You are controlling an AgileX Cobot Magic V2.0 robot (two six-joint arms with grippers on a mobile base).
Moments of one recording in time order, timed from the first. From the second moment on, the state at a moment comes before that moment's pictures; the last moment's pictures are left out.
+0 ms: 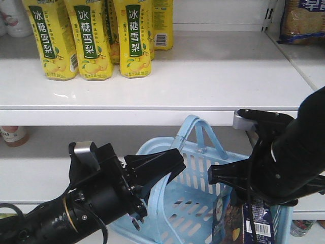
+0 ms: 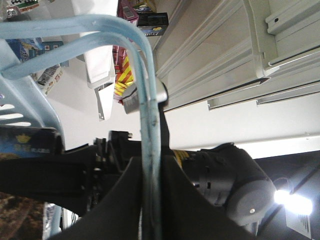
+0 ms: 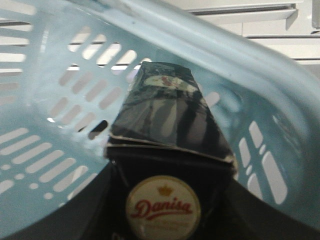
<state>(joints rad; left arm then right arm) -0.76 1.47 -0.46 0.30 -1.15 -1.80 0.56 1.31 -1.07 0.02 1.21 0.62</state>
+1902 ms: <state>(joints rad) -0.76 1.46 -0.46 0.28 -1.16 -1.81 0.56 0.75 -1.07 -0.01 0.90 0.61</state>
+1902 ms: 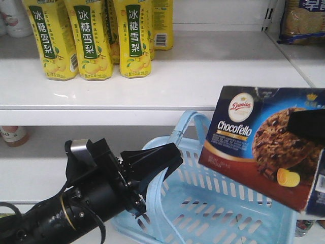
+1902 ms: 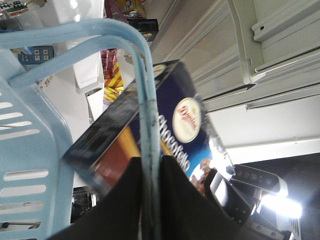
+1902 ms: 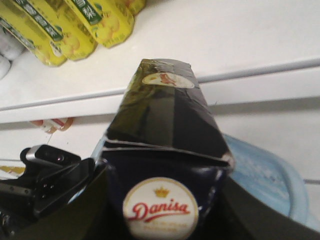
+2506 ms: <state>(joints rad) -0.76 1.46 -0.46 0.28 -1.16 -1.81 0.56 0.80 -1.07 -0.57 0.63 0.61</state>
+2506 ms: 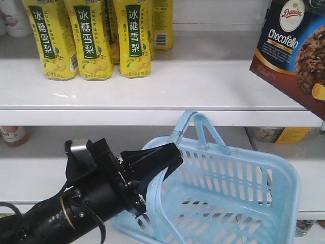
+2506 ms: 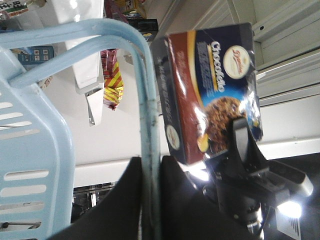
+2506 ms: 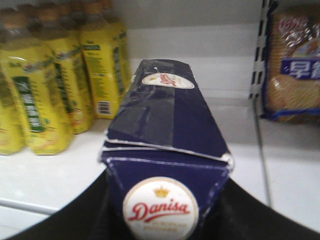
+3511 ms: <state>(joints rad) -0.76 1.46 -0.46 0.28 -1.16 -1.81 0.56 1.28 -1.07 -1.60 0.60 1.60</state>
